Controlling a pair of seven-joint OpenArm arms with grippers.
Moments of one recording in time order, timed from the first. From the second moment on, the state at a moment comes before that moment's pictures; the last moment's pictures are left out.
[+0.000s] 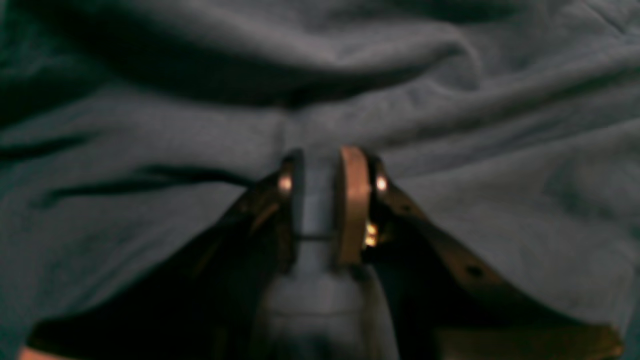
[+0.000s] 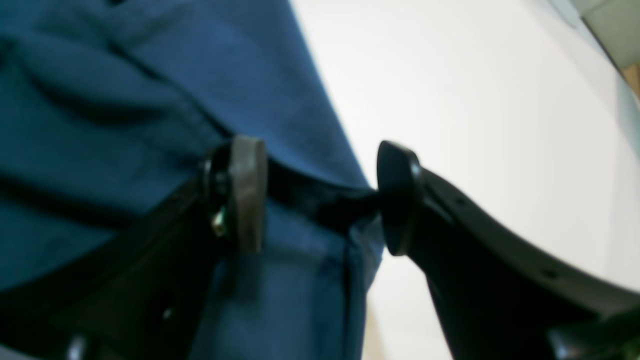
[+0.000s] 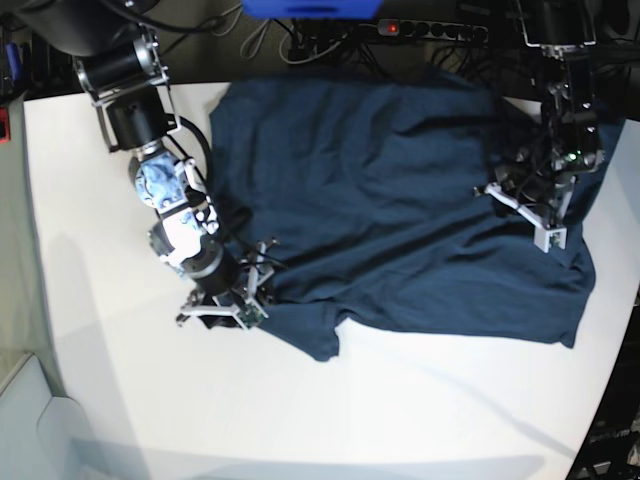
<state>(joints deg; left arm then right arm) 6.5 -16.6 -12.9 85.5 -25.2 -8.5 45.1 18.2 8.6 -16.7 60.8 -15.3 16.9 -10.3</state>
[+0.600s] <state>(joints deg) 6.3 -16.7 -12.9 84.7 -25.2 -8.5 45.0 26.6 8.6 -15.1 44.0 -15.0 17.0 -5.5</state>
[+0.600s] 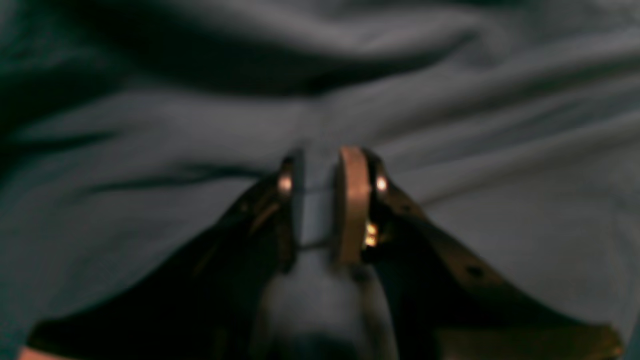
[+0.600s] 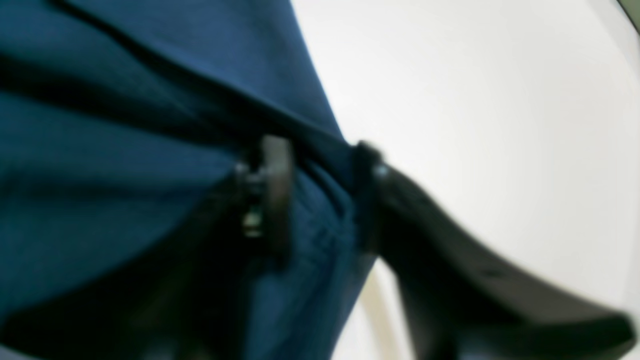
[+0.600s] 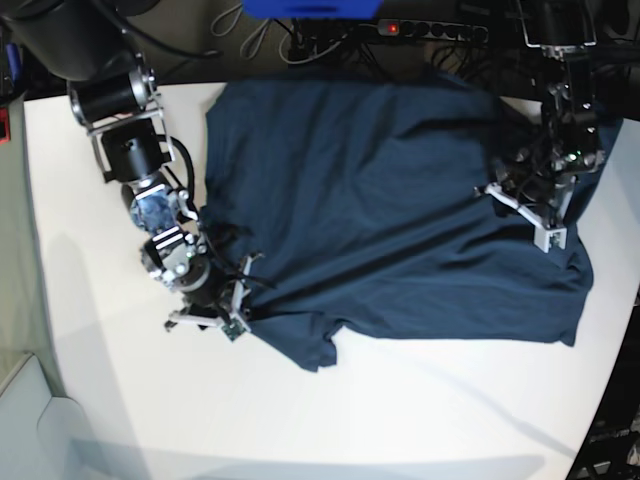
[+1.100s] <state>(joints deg) 5.5 -18.7 -12.8 77.4 -26.7 -9.2 34.9 25.6 11.7 -5.2 41.3 -14.9 17.0 -3.9</state>
